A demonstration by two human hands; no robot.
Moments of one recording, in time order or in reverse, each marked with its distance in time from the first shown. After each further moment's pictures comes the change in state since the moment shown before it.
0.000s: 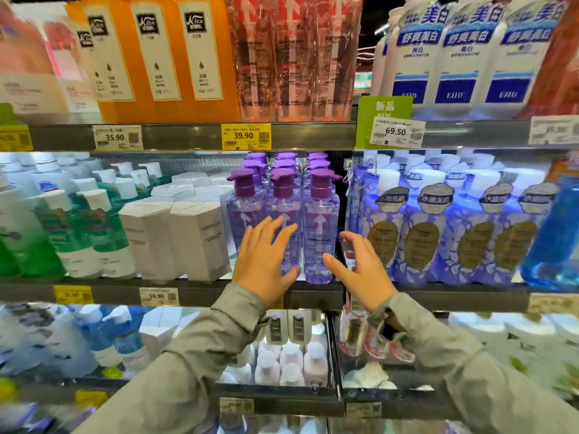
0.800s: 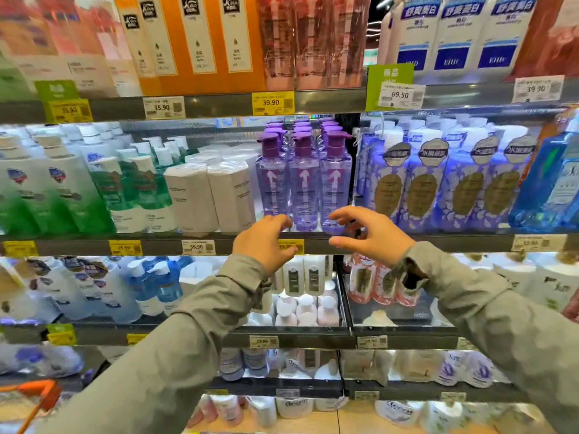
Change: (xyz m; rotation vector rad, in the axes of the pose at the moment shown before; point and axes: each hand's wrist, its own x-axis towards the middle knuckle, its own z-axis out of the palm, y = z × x) left_hand -0.087 -0.001 -0.054 -0.148 -0.181 -0.175; right_hand -0.070 -0.052 -0.013 -0.172 -0.255 -0.132
